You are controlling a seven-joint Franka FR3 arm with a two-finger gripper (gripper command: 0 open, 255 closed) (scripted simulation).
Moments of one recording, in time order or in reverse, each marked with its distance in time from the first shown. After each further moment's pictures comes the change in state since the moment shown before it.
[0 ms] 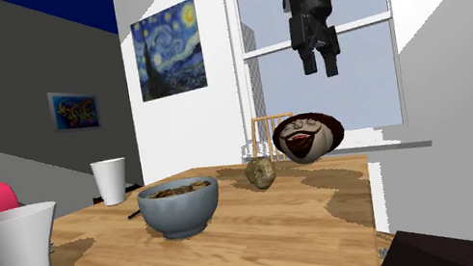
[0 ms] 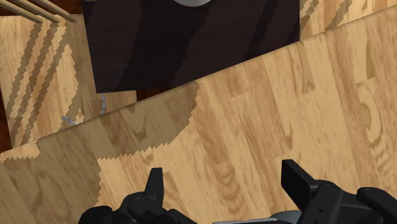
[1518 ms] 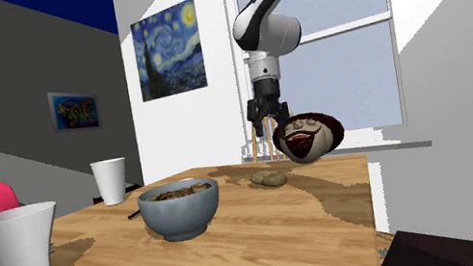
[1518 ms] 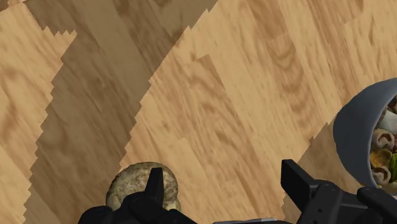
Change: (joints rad) arm -0.035 0.820 -0.228 0.416 0.162 0.358 -0.224
